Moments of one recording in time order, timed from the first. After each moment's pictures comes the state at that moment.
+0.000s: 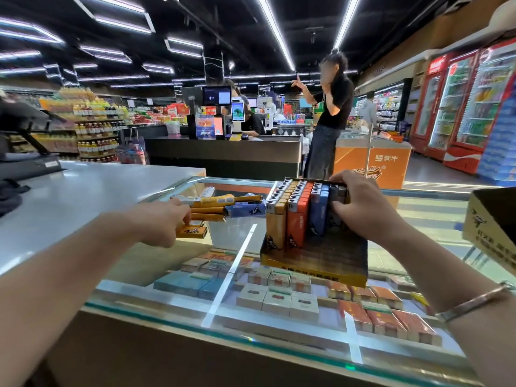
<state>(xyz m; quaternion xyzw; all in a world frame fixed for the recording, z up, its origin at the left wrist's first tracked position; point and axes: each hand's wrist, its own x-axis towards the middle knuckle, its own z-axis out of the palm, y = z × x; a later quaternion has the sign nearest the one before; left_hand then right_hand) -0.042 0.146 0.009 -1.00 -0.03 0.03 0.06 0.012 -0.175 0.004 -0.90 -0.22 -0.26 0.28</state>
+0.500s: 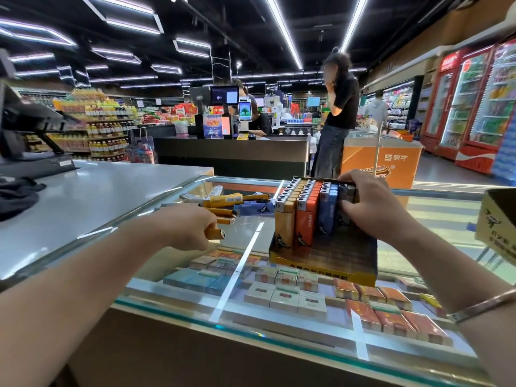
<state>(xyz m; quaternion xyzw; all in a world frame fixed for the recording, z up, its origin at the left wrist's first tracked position) -0.046 0.116 0.002 -1.00 0.02 0.02 0.04 0.012 -0.175 0.004 -0.90 -0.21 -0.25 0.27</state>
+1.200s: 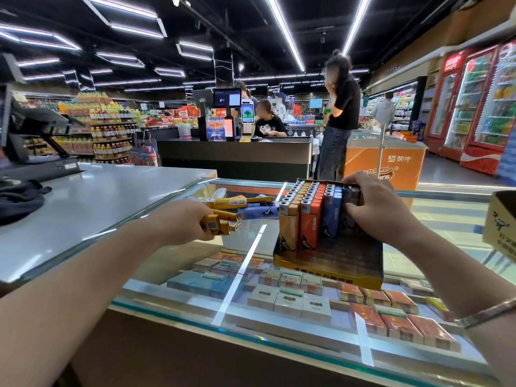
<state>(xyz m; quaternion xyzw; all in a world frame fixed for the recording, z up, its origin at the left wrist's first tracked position) -0.041 0.136 0.001 -1.00 0.04 -0.07 -0.02 0.015 -0.176 0.001 -0.90 -0.21 -0.26 0.27</state>
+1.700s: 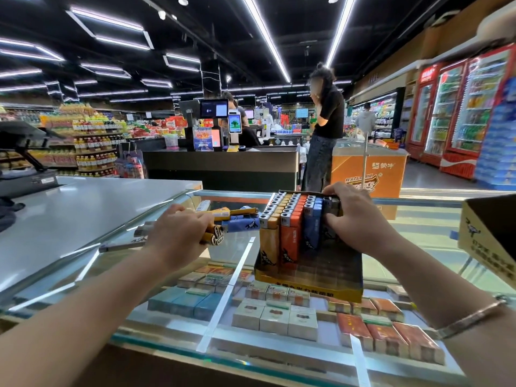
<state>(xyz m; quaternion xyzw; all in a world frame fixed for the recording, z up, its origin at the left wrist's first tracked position) -0.029 0.117 -0.022 -0.94 0.09 -0.31 0.13 0.017 -0.175 0.000 -0.90 -0.21 -0.27 0.26</state>
